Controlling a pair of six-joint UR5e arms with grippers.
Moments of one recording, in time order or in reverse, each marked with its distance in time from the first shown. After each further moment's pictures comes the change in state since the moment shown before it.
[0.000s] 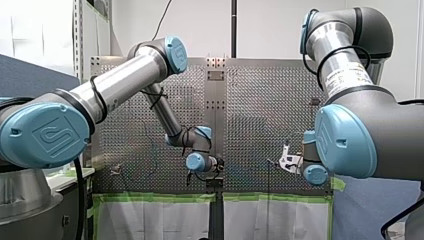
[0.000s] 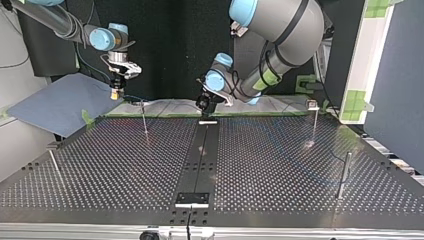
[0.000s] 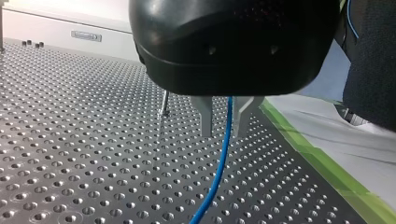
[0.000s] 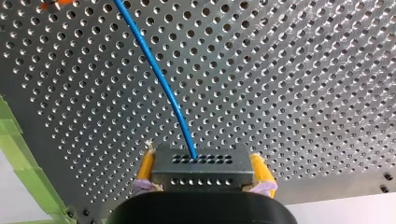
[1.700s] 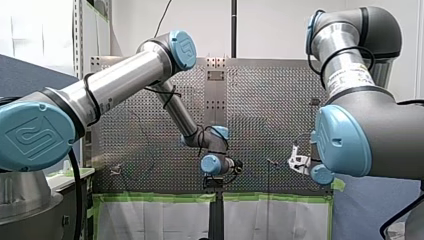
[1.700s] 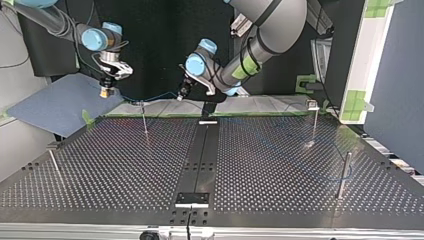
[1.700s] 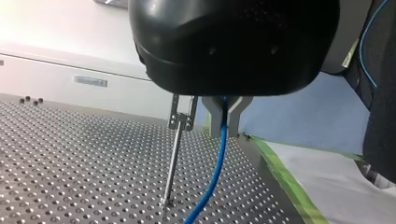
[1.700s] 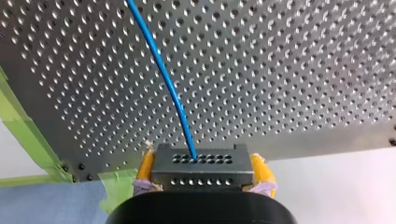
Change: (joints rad) left arm -0.153 -0.001 0.024 -0.005 -0.053 -0.057; right arm -0.066 0.000 -0.002 0.024 0.038 0.000
